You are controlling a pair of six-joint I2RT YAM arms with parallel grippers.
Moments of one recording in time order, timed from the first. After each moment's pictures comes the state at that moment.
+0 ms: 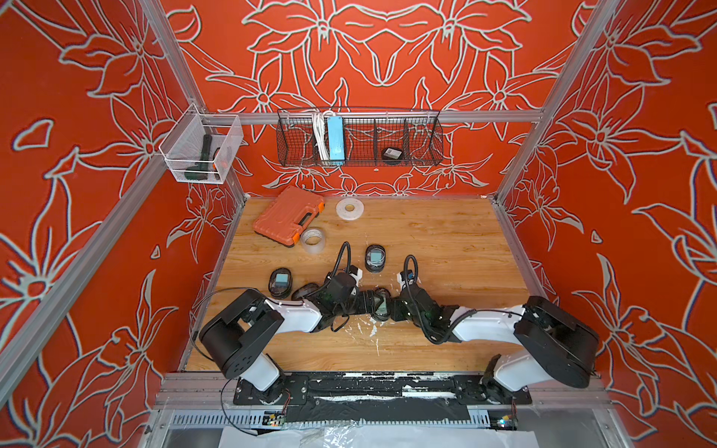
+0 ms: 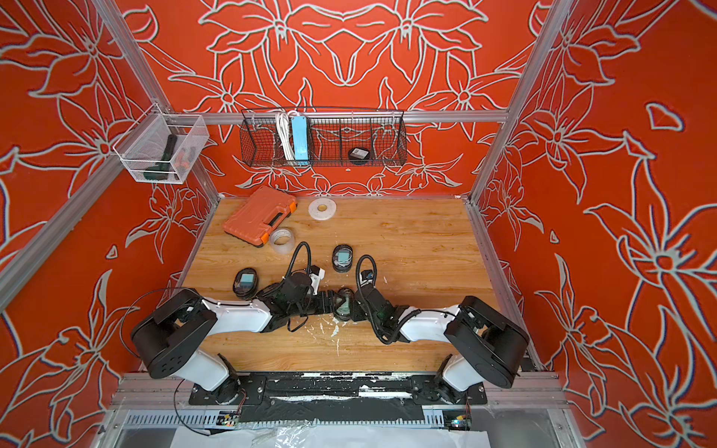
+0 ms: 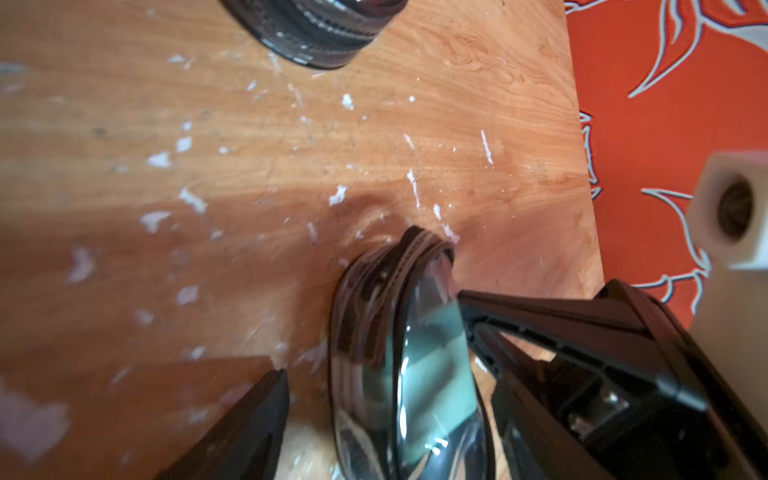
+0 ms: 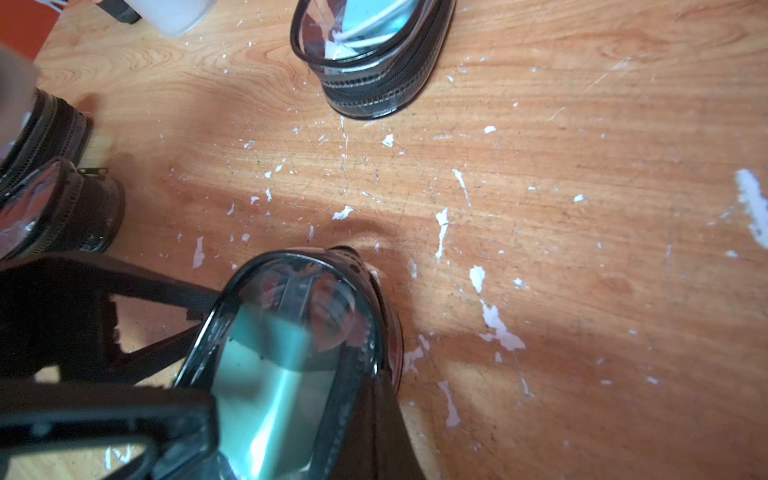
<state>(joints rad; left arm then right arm) -0.68 1.58 0.53 0.40 0.29 -0.82 0.92 1.49 0.48 0.25 0.18 0.65</state>
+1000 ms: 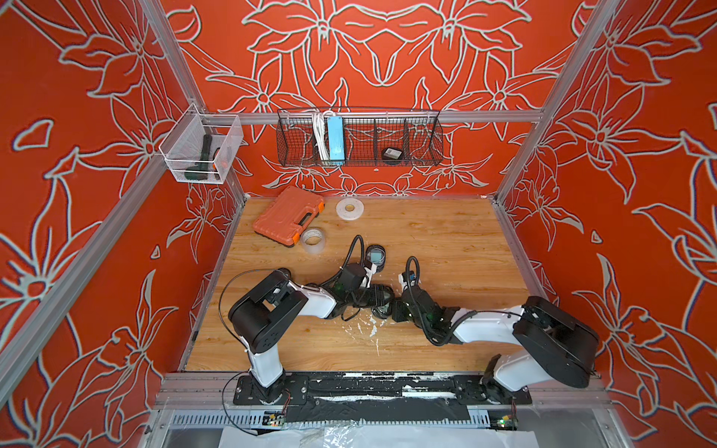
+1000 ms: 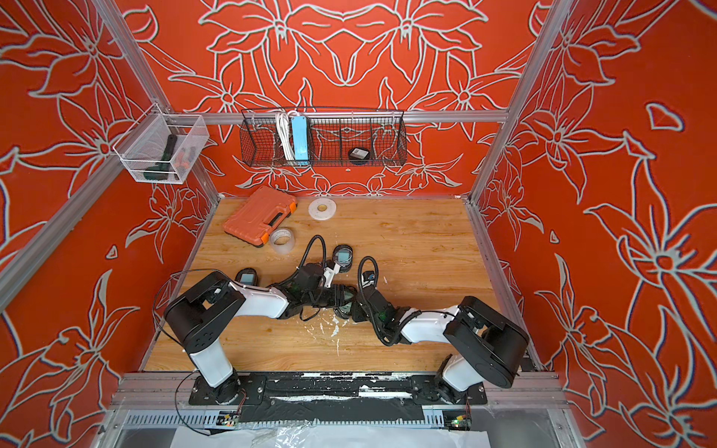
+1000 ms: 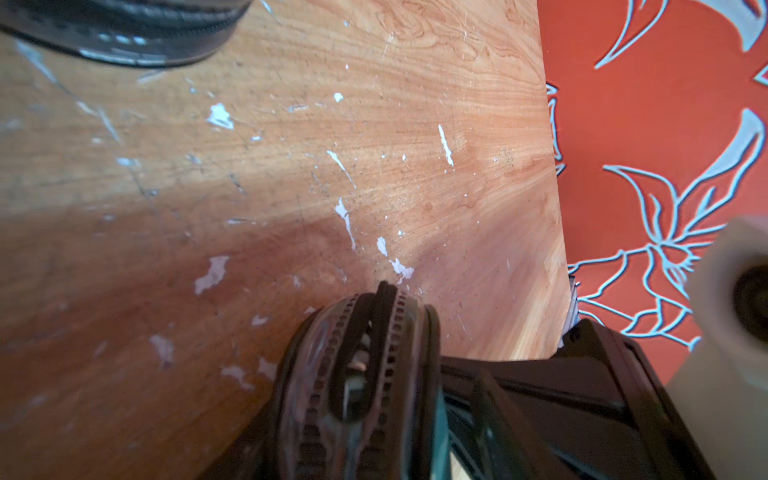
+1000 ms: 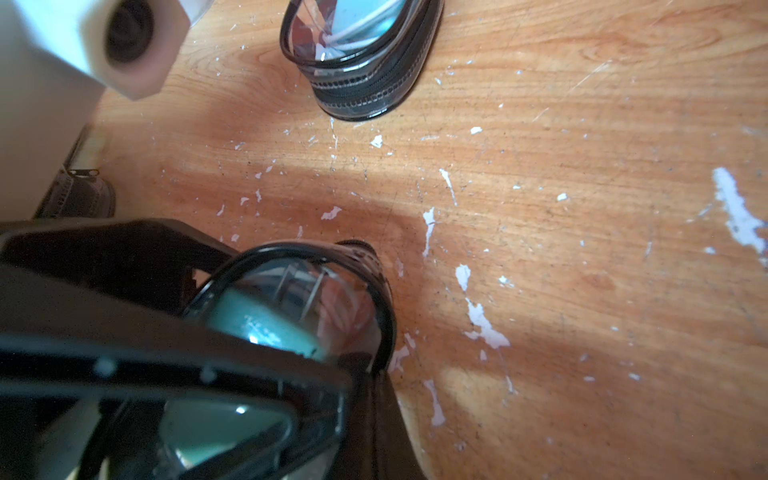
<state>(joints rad) -0.67 1.77 0.69 0.42 0.43 -0.82 0.92 1.49 0.46 0.28 0.20 0.64</state>
